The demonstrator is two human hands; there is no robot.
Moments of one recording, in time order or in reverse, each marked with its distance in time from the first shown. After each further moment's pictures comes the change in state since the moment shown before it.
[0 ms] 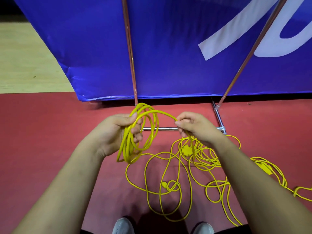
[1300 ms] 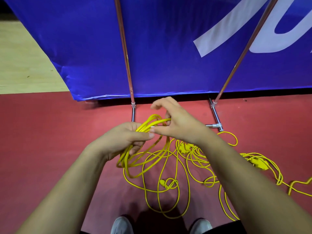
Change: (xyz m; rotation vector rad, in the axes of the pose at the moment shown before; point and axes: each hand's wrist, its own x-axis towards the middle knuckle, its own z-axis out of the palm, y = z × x) left_hand 0.009 -0.024 0.012 0.505 -0.059 -0.039; right_hand -0.008 -0.046 0.037 -0.571 -0.017 -0.424
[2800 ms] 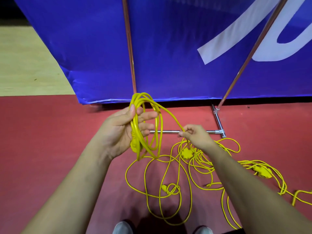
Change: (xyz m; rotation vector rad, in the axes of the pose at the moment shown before) left_hand -0.013 0.027 -0.006 -0.676 0.085 0.273; right_hand -0.023 0.111 0.016 0.251 0.122 0.537
